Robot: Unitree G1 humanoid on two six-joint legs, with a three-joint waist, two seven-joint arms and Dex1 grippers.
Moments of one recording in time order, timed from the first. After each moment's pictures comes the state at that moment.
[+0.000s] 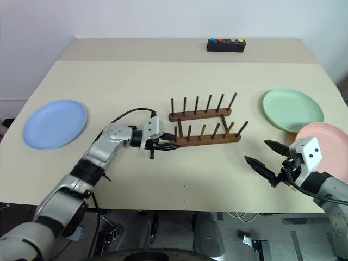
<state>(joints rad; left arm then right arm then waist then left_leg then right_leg) -0.75 0.31 -0.38 0.59 -0.11 -0.07 -1.18 0.31 -0.71 -0.52 -0.37 0.59 0.41 0.86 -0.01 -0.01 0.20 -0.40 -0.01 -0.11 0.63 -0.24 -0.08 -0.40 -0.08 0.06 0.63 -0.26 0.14</state>
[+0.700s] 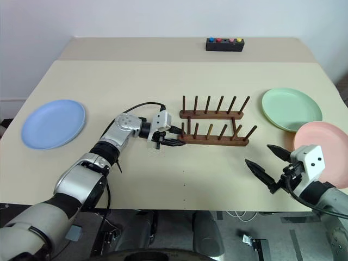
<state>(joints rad) -0.94 0.21 -0.28 1.03 -0.05 -0.29 -1.28 0.36 -0.66 -0.56 -0.46 0.60 0.41 0.80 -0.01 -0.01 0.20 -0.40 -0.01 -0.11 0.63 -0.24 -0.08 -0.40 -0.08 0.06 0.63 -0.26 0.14</state>
